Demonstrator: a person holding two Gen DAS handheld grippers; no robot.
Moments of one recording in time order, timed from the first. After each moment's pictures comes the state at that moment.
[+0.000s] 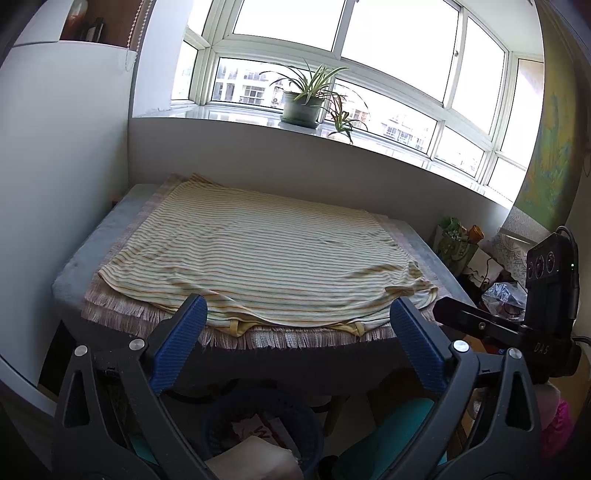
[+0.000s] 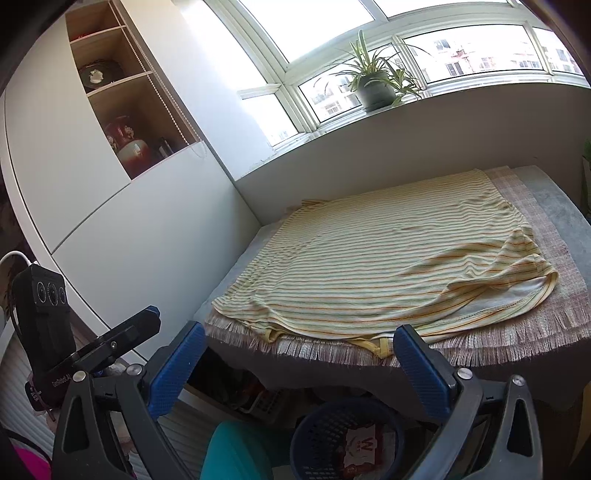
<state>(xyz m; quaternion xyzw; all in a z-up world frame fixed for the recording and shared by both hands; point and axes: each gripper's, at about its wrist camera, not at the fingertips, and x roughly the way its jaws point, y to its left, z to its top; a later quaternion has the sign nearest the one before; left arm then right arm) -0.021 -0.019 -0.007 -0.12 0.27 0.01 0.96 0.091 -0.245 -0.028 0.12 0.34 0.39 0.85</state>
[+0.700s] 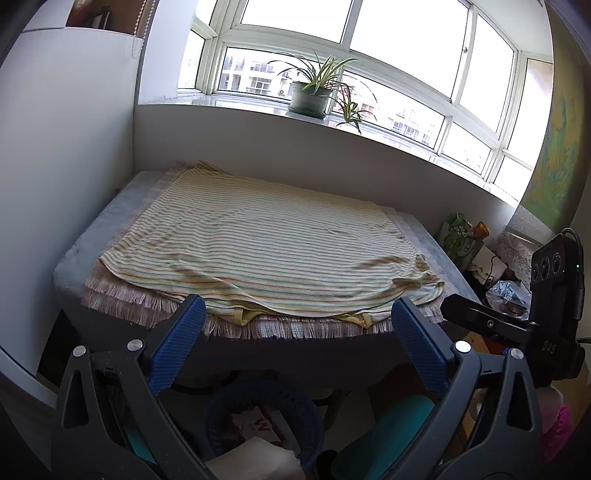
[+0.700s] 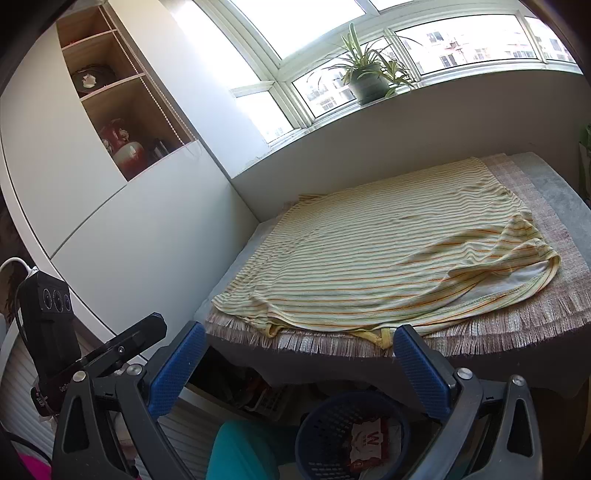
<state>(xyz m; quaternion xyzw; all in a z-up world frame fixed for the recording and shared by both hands) -0.018 -0.015 -0.018 -0.13 0.28 0.02 0.95 0.094 -0.247 -0.036 0.14 0.35 0.39 0.84</state>
